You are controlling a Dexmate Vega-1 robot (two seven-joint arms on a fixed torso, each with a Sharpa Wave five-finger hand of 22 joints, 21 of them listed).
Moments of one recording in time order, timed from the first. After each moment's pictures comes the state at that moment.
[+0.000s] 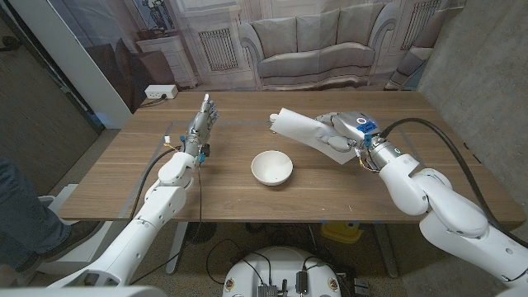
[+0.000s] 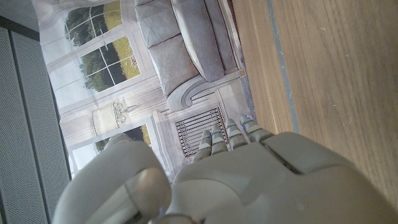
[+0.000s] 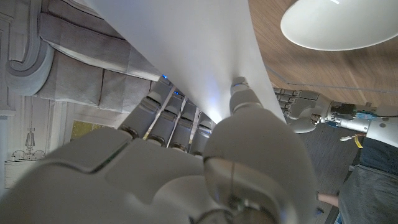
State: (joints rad) left arm 0.96 0.41 0.19 -1.45 -0.55 -0.23 0.02; left_hand 0.51 0.06 -0.13 0.10 0.29 0.00 0.02 0.20 0.18 0.02 -0.04 0.20 0.19 -0.05 -0.02 0.19 0.18 -0.06 -0.04 0.20 0.18; right arm -1.36 -0.90 -0.24 -2.38 -0.89 -0.31 -0.01; right_hand 0.93 0.09 0.21 -0.14 0.20 0.56 -0.08 0.22 0.20 0.61 -0.05 0.25 0.19 0.60 -0.05 0.20 0.19 0.69 -0.06 0.31 0.20
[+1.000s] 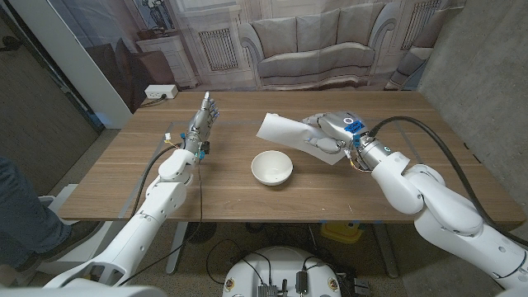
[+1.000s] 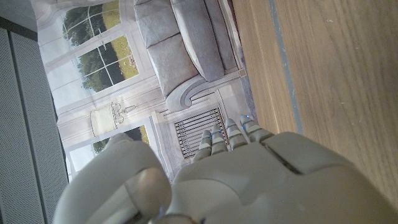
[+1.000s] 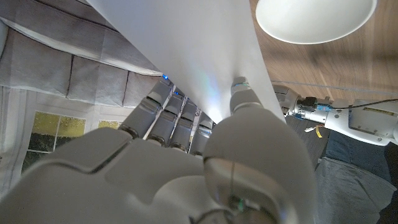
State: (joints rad) left arm 0.93 0.39 0.18 -1.40 -0.53 -0.23 -0.02; left_hand 0.51 0.07 -0.13 0.10 0.29 0.00 0.02 0.20 0.18 0.02 -0.04 0.20 0.19 -0.05 -0.02 0.19 0.18 -0.06 -0.04 0.20 0.18; right arm -1.33 -0.87 -0.26 -2.39 -0.93 -0.20 0.06; right_hand 0.93 0.09 0.21 -0.13 0.20 0.56 -0.08 0.22 0.20 0.61 -0.05 0.24 0.19 0.60 -0.06 0.20 0.19 0.69 -0.07 0.31 0.20
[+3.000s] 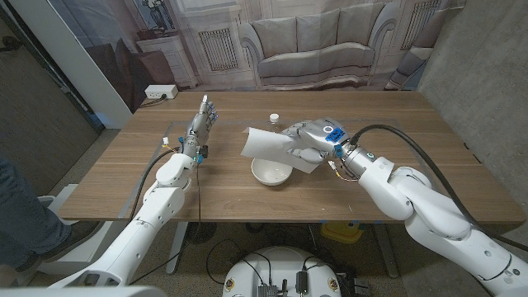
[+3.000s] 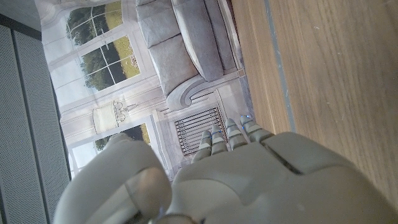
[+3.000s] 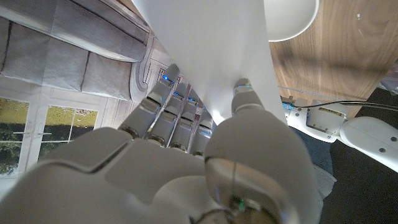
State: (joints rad) left arm 0.97 0.40 0.17 -1.43 -0.55 -0.25 -0.02; left_hand 0.51 0.07 -0.14 0.10 0.29 0.00 0.02 0.20 0.18 0.02 -0.04 0.20 0.19 -0.05 -0.02 0.19 0.18 -0.06 -0.04 0.20 0.18; right arm -1.30 -0.80 -0.31 -2.39 -1.06 -0.04 0.12; right_hand 0.90 0.10 0.19 -0.12 0.20 0.56 -0.09 0.21 0.20 0.61 -0.05 0.23 0.19 0.58 -0.06 0.20 0.19 0.68 -0.07 0.30 0.20
